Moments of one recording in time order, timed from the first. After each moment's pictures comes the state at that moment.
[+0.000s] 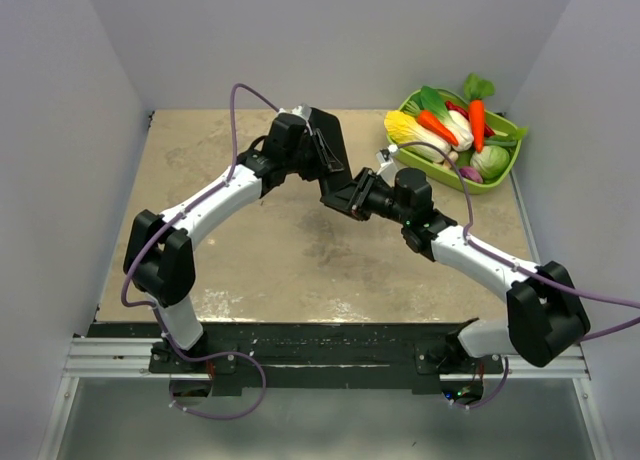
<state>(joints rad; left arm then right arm) -0.57 1.76 1.49 -0.28 0.16 -0.85 0.54 1.36 0.80 0.34 -0.43 1.14</state>
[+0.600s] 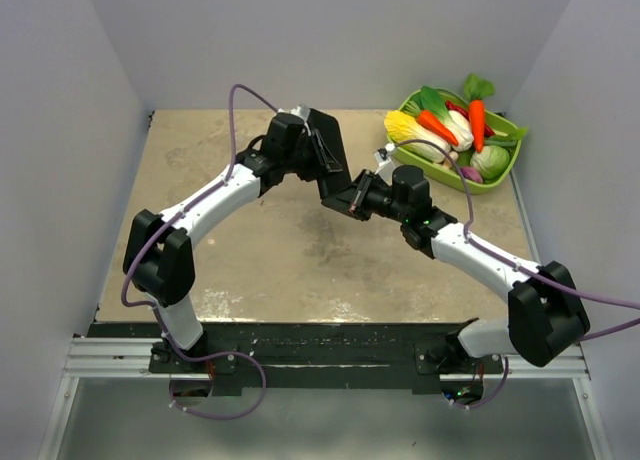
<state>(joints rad) -0.56 1.76 1.49 -0.29 0.18 -0.85 0.54 1.36 0.83 0.27 -0.42 1.09</state>
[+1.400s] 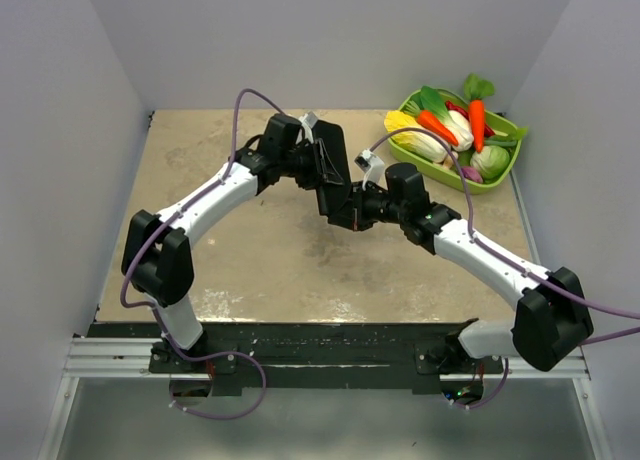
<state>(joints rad) -0.53 1.75 1.50 -0.39 0.38 -0.76 0.56 1.33 0.93 -0.10 -0.46 0.47</state>
